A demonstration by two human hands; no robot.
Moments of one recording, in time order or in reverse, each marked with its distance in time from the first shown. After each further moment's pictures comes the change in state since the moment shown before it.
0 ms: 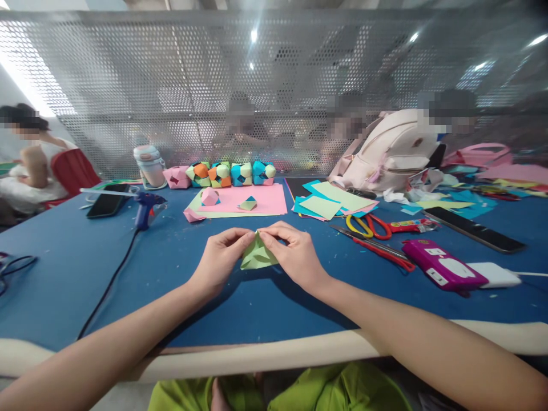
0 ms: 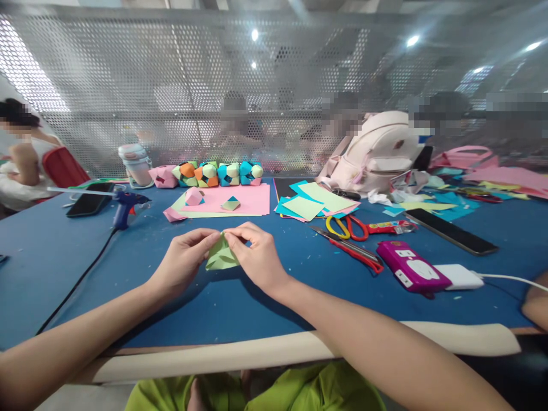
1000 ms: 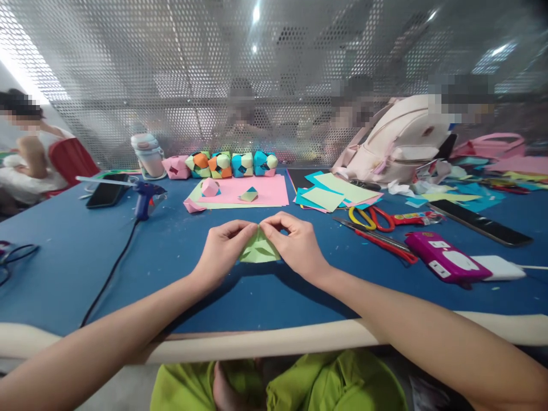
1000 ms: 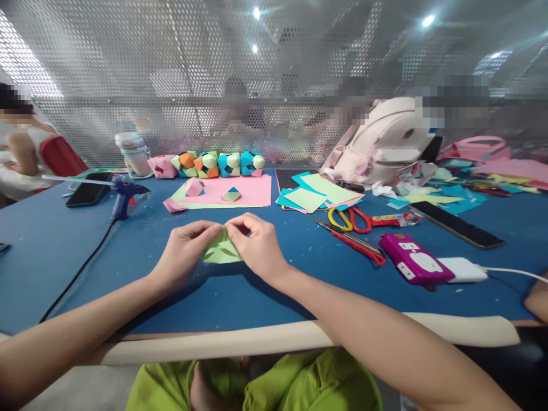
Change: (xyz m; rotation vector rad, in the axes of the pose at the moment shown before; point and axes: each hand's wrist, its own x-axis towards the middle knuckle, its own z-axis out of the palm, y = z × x) left_hand -0.002 -0.001 0.001 0.138 0.022 0.059; right_hand 0.002 -0.004 -0.001 -0.073 -0.003 0.009
